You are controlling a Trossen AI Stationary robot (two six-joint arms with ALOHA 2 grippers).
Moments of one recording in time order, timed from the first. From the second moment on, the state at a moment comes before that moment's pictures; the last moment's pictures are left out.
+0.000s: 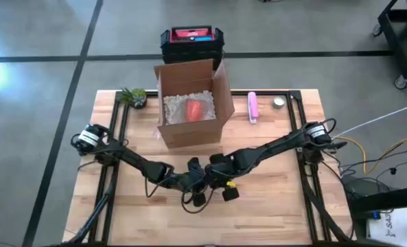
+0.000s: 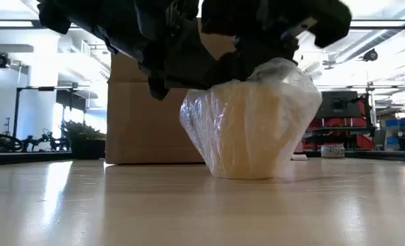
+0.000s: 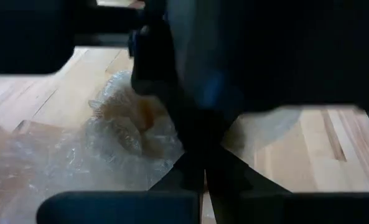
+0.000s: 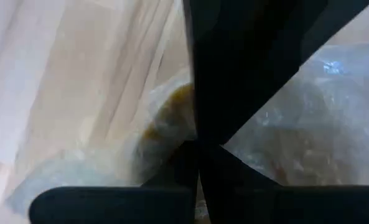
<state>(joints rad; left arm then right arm) -0.40 1.79 0.97 0.31 -0.43 -0.42 0.24 2.04 1.43 -0.70 -0.05 -0.08</state>
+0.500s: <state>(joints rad) -0.40 1.79 0.97 0.30 -0.43 -0.42 0.25 1.97 1.46 -0.74 -0.04 -0.10</state>
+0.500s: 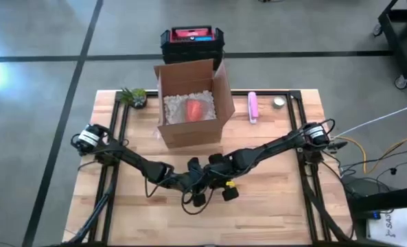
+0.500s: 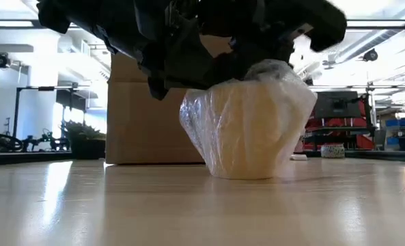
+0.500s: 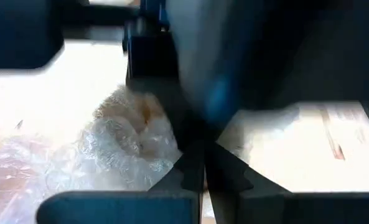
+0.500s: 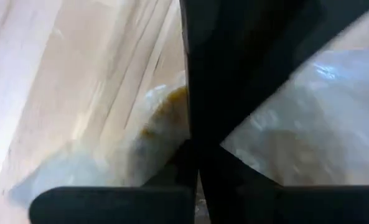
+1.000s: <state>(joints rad) -0.40 1.79 0.97 0.31 -0.42 -0.42 0.24 1.92 1.47 -0.74 0.11 -0.08</state>
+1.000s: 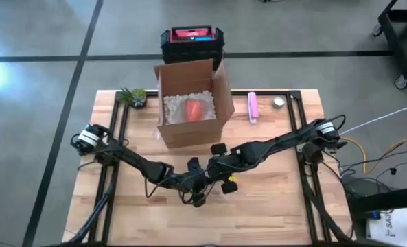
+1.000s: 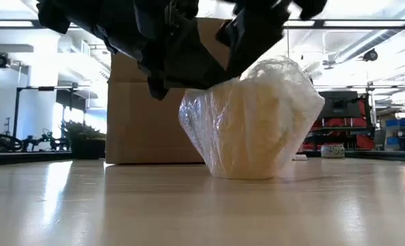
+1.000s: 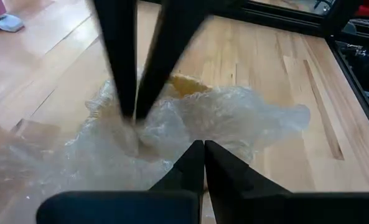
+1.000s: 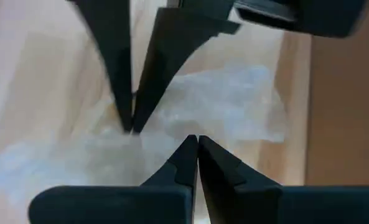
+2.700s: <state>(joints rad) -0.42 1.65 0.97 0.10 -0.43 -0.43 0.24 2.03 1.45 -0.73 0.11 -0.09</state>
